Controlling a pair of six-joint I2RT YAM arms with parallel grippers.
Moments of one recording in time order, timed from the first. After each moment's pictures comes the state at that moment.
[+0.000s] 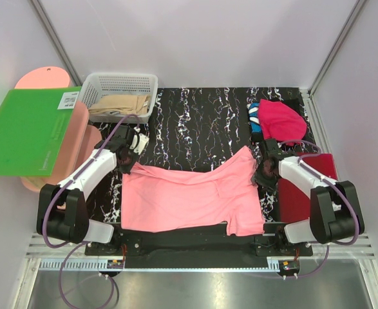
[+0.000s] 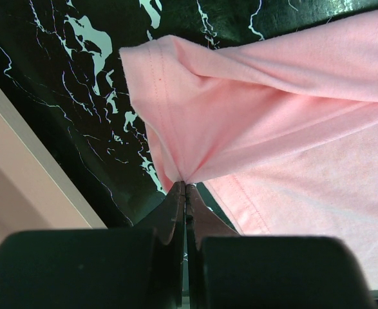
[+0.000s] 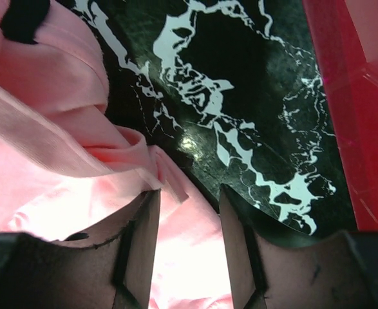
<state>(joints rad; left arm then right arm) -0.22 1.38 0.92 -0.72 -0.14 0.32 0.22 1.40 0.75 -0.66 0.12 0.80</state>
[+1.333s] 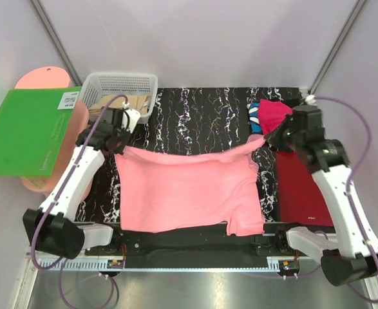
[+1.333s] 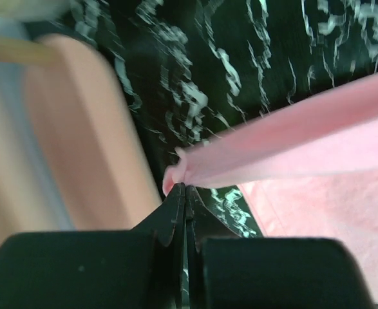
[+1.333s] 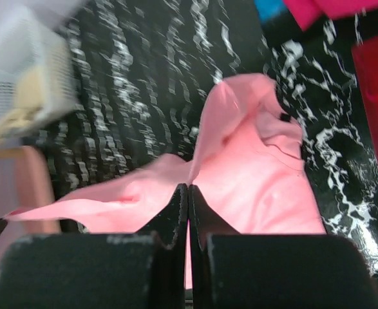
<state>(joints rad) -0.22 1.27 1.19 -0.85 -0.20 0.33 0.22 1.08 1.29 -0.88 0.06 0.75</state>
